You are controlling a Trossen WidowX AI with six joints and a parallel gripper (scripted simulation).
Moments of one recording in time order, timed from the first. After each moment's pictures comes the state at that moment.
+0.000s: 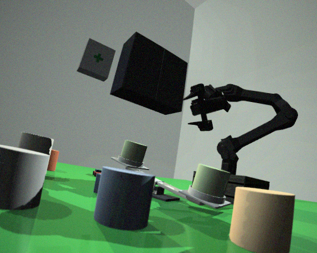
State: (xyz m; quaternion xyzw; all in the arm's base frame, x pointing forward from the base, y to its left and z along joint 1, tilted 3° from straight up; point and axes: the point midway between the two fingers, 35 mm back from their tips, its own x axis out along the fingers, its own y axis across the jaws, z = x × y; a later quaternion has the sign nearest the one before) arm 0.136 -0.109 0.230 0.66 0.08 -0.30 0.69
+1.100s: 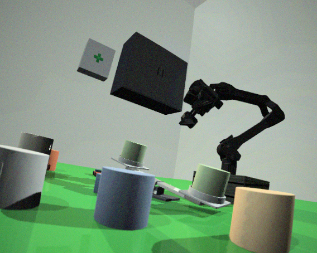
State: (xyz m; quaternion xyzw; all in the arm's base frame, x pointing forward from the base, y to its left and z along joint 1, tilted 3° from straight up) arm 0.175 -0.085 0.201 0.28 0.32 -0.14 0.90
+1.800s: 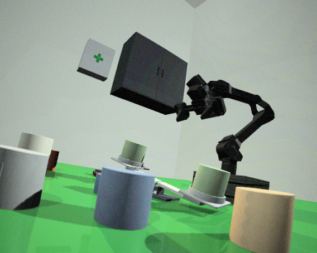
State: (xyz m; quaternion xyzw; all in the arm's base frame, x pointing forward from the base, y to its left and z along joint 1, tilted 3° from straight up) arm 0.199 -0.061 0.183 0.00 0.40 0.02 0.92
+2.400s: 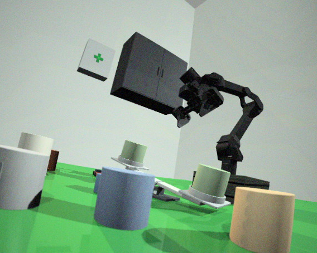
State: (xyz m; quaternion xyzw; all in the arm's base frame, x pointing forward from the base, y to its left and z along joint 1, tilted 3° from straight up) arm 0.225 -0.045 0.169 0.15 0.48 -0.01 0.87
